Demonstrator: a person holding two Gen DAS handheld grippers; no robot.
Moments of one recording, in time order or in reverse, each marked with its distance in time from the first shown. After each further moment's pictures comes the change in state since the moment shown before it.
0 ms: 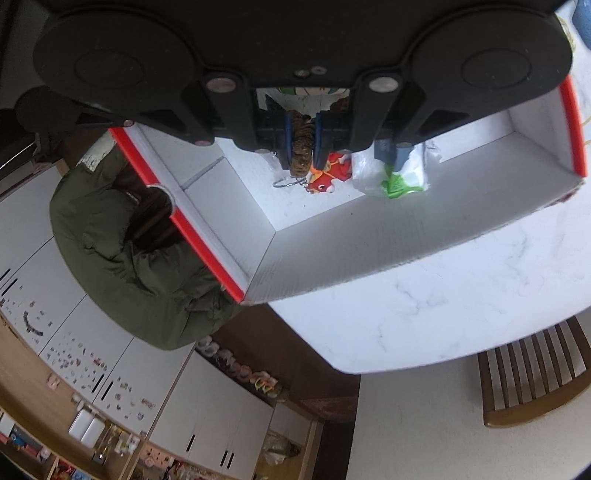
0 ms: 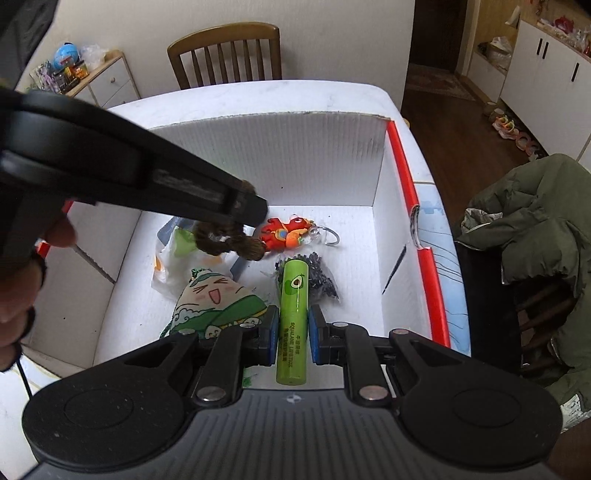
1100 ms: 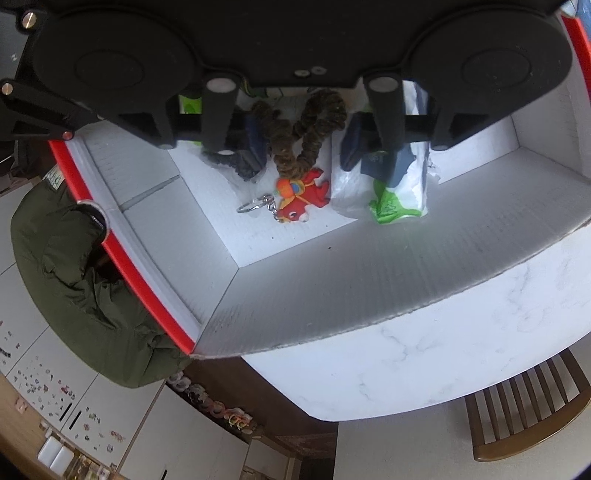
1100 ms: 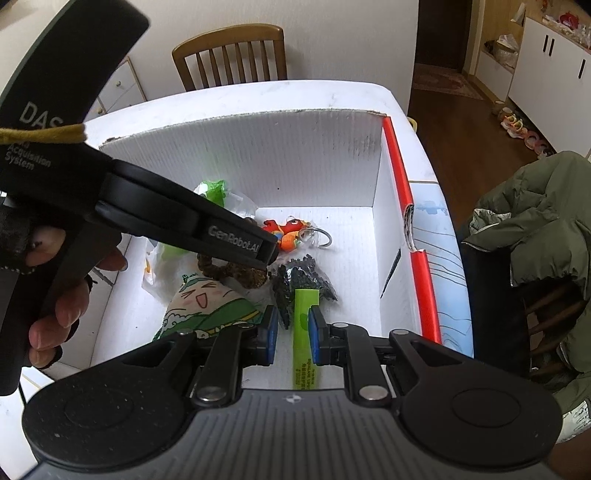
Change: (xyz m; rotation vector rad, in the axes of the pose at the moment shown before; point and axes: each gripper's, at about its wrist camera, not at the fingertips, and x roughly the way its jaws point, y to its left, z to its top) left arm 0.037 0.007 -0.002 -0.016 0.110 0.083; right arm 0.003 -0.015 0.001 0.003 -0.014 0.040
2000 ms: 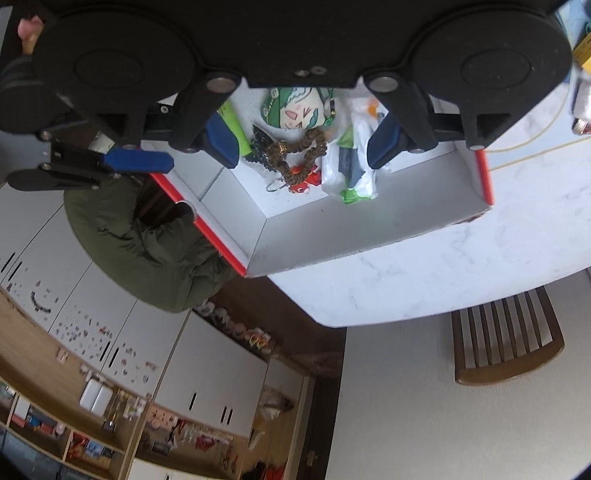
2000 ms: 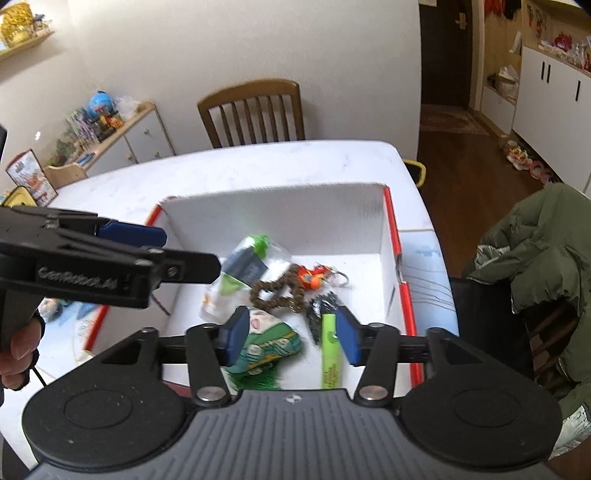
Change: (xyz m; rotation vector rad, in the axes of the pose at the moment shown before) left arm -0.132 0.012 -0.060 0.019 -0.293 -0.046; right arm -0.079 0.012 -0.008 0.003 -0.166 0.067
